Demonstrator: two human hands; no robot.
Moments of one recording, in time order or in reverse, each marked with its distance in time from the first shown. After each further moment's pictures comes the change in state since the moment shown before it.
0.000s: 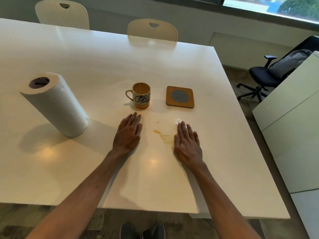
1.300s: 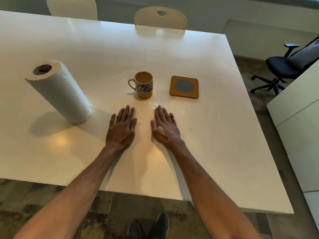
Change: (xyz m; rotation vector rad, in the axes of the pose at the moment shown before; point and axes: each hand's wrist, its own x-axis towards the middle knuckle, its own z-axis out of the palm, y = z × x) left_hand -0.036 -0.011 -0.013 0.159 -0.023 -0.087; right_hand 0.036 -0.076 0.005 0.060 -0.241 -0.221
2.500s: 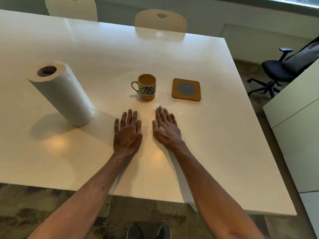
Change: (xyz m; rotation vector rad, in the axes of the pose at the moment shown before) left_hand -0.009 0.024 0.001 -0.045 0.041 -0.109; right_hand 0.011 -0.008 0.005 -0.011 0.057 0.007
